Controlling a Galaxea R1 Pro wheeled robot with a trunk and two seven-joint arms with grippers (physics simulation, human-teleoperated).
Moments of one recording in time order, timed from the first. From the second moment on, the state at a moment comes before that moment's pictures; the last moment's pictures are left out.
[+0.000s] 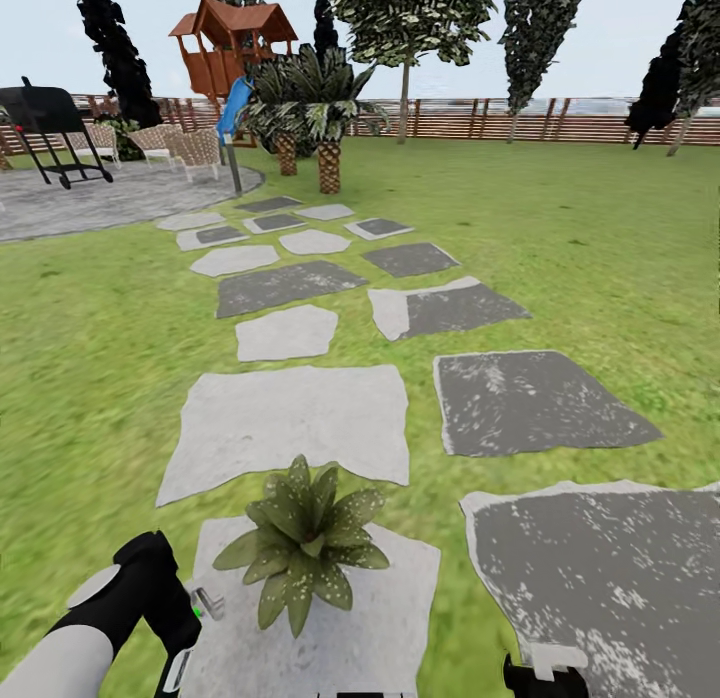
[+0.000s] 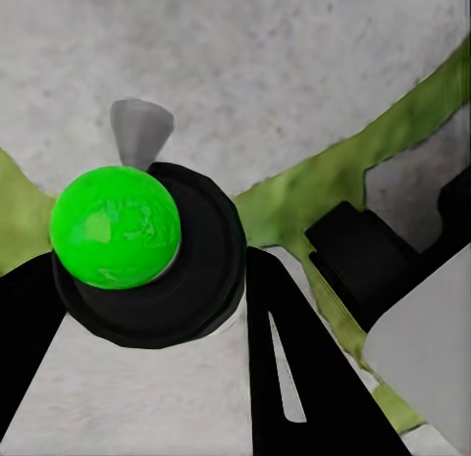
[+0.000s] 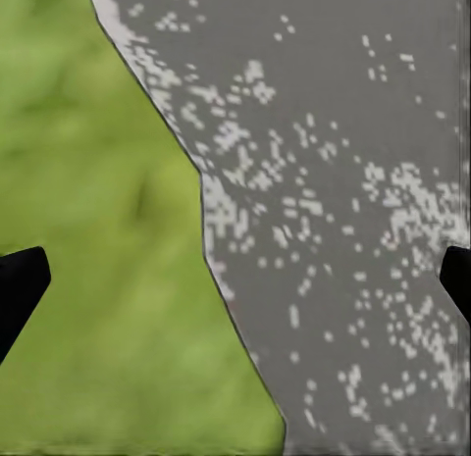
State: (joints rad) left arm -0.58 0.17 0.08 -0.69 -1.12 0.61 -1.23; right arm -0.45 -0.04 -0.38 -0.03 0.43 -0.39 -0.32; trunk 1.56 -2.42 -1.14
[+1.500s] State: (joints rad) left arm -0.58 0.16 0.08 -0.70 -1.12 0.61 -1.23; right arm -0.45 -0.05 -0.38 -0.03 0.43 -0.39 -0.31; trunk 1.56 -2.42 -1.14
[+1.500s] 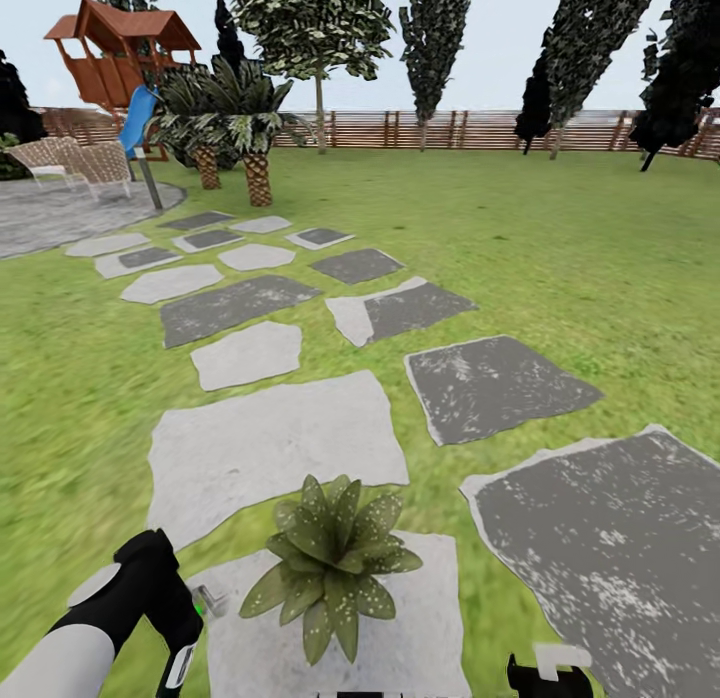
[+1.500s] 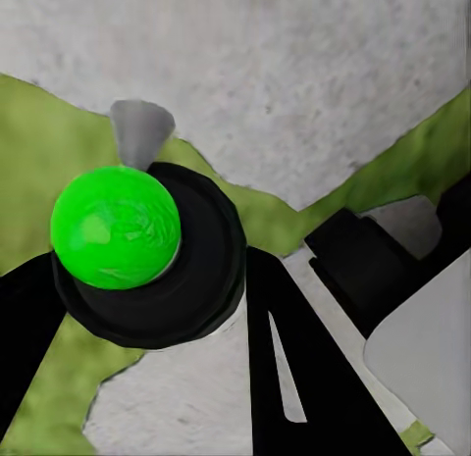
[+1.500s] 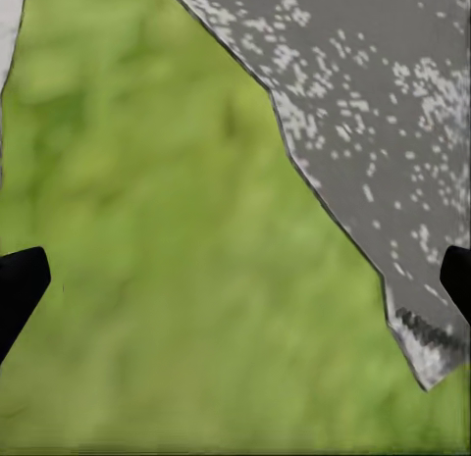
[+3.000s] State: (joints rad) left arm -0.64 0.16 -0.02 -0.75 -1.23 0.63 -1.43; right arm -0.45 -0.05 -0.38 -0.03 0.43 -0.39 -0.31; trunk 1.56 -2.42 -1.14
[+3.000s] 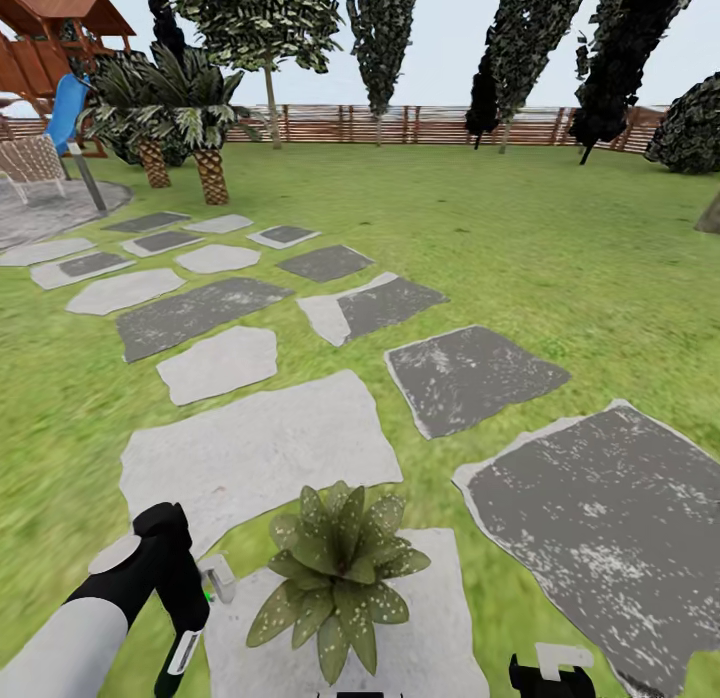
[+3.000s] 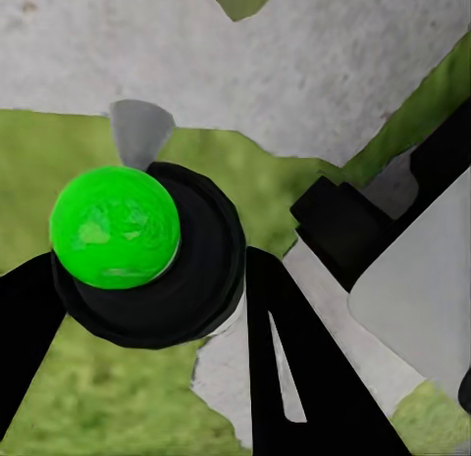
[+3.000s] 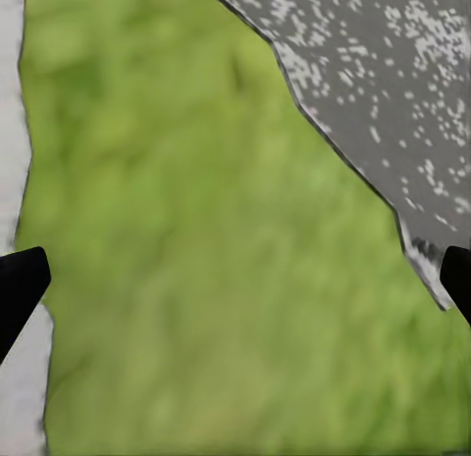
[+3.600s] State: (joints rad) left arm -0.64 0.16 -0.01 -0.75 -1.23 0.63 -1.44; right arm -0.45 -0.05 -0.38 -0.03 0.43 -0.39 -0.31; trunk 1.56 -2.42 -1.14
